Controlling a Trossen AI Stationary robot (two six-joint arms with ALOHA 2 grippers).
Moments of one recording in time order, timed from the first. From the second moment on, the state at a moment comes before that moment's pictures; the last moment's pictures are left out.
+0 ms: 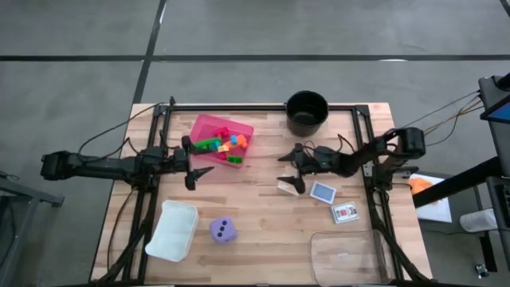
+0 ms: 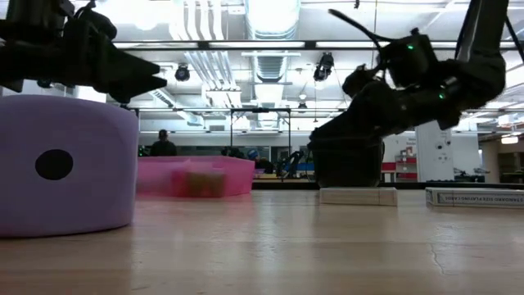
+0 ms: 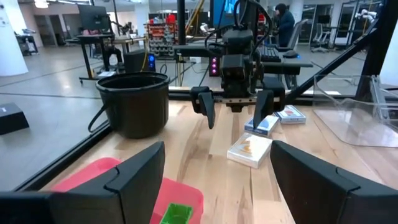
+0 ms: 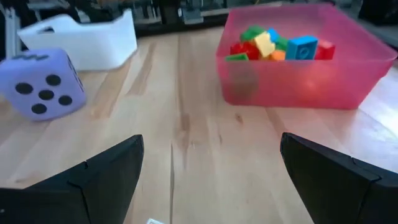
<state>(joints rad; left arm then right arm) 0.08 0.57 0.09 0.42 -0.09 0.03 -0.15 1.65 0.35 1.02 -0.12 0.11</state>
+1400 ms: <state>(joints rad) 0.08 0.58 0.09 0.34 -0.17 -0.14 0.06 1.47 0.69 -0.14 0.17 0.08</state>
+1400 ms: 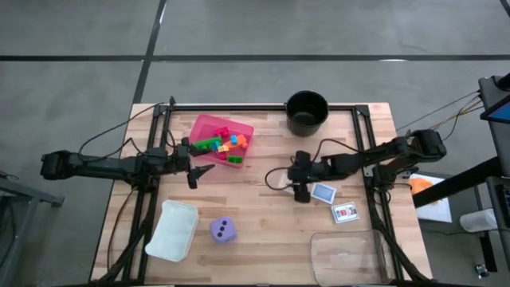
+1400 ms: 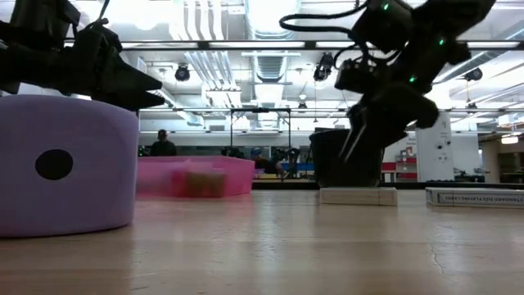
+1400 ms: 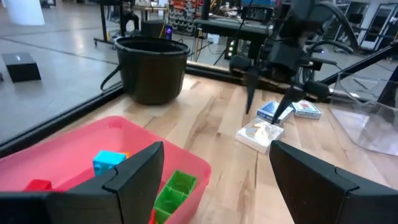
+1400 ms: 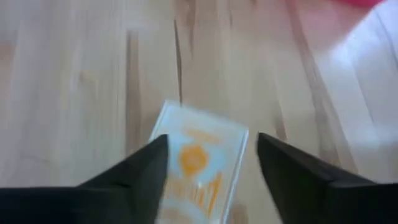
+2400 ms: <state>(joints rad) 0.08 0.66 0.09 0.38 -0.19 -0.15 0.11 1.50 0.72 -0.43 0.07 0.19</state>
